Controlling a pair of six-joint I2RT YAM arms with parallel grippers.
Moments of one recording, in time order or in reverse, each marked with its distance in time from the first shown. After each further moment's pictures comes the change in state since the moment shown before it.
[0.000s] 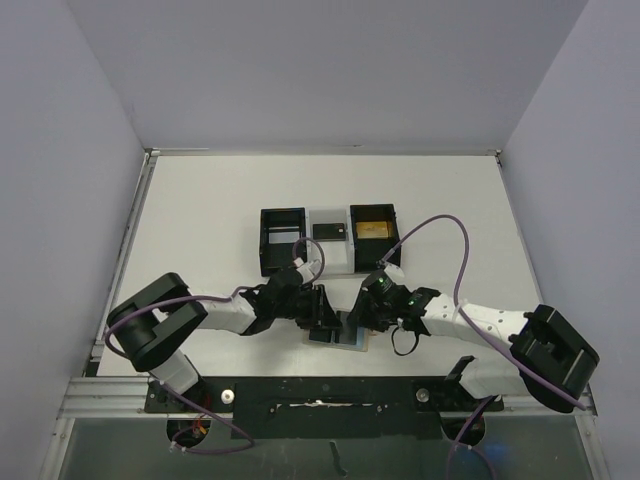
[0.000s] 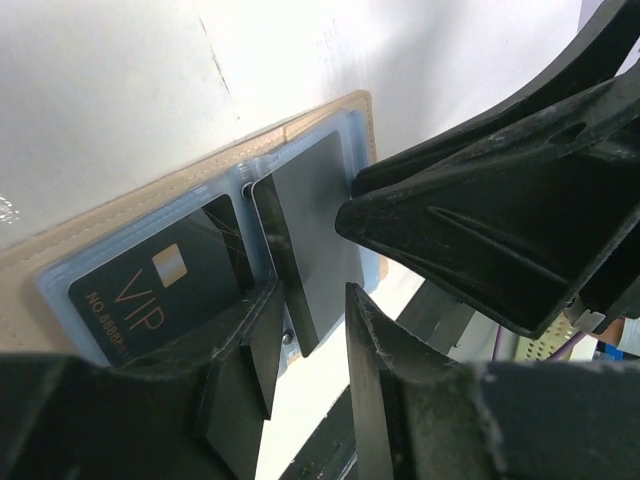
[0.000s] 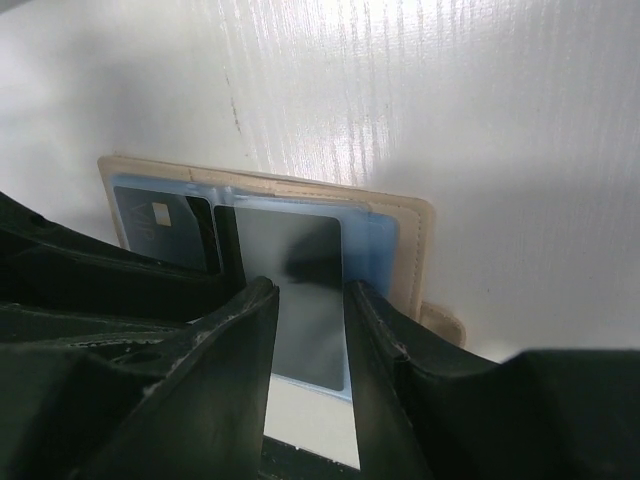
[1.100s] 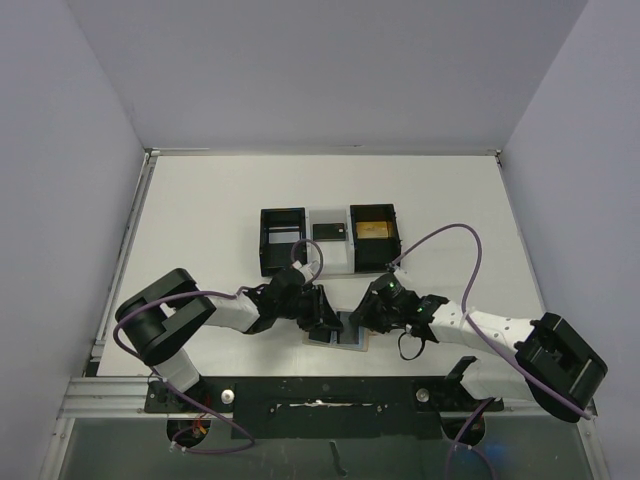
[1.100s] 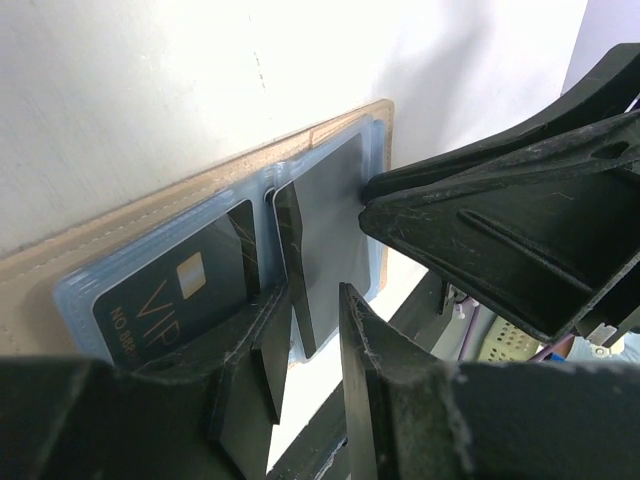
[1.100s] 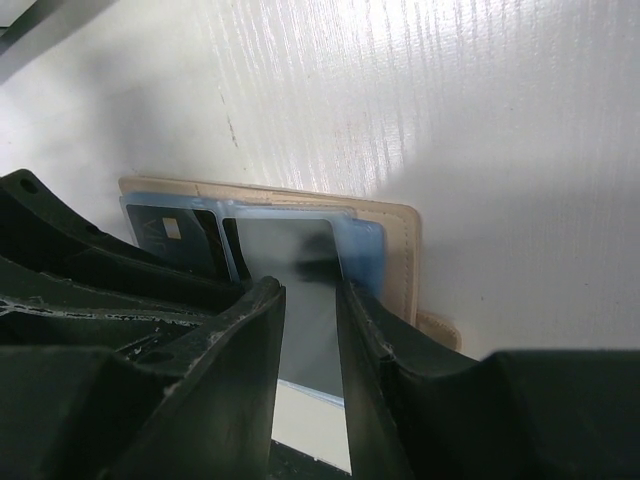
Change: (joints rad) left arm -0.001 0.067 0.019 0.006 0.021 -0.103; right arm -0.036 -0.057 -0.100 0.121 -0.022 0.076
